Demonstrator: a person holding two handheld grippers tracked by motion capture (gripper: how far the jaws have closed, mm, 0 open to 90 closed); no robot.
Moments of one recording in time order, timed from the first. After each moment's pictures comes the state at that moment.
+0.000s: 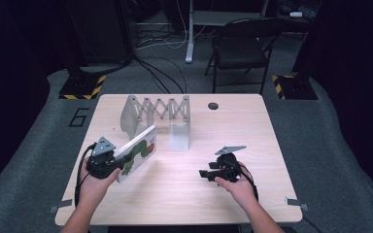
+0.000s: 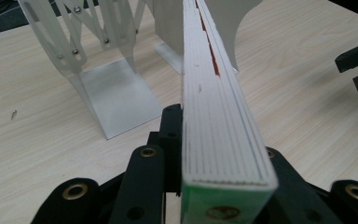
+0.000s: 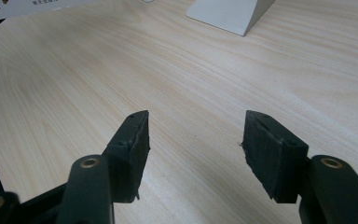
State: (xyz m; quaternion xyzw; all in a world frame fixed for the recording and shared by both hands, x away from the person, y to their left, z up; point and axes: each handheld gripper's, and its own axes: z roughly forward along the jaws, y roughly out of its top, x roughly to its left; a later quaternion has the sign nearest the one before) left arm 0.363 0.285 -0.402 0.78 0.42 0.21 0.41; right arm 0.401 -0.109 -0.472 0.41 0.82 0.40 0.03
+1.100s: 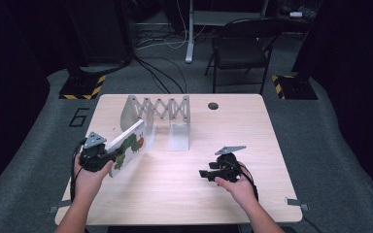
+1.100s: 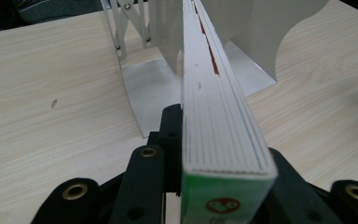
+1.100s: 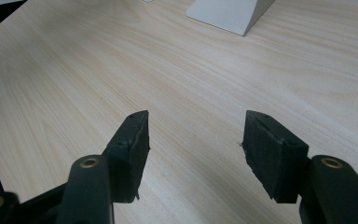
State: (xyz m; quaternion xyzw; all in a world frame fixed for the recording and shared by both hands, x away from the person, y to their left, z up) left arm 0.383 0.309 -0.407 0.75 0.47 0.22 0.41; right arm 0.401 -0.109 -0.472 0.41 0.82 0.40 0.03
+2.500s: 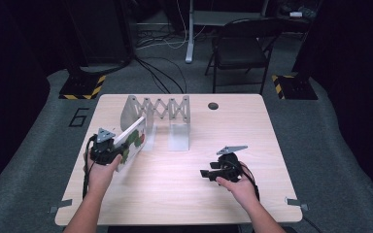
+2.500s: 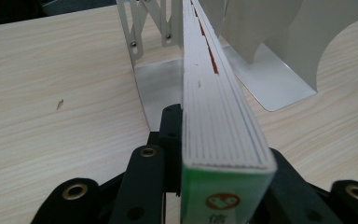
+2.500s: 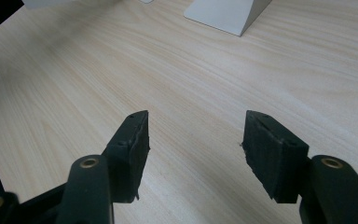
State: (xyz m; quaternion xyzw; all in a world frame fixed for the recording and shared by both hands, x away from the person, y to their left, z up) left arm 0.413 0.295 -0.431 0.73 0.50 0.24 0.39; right arm 0.400 -0.113 -0.471 0.41 0.82 0.40 0.03
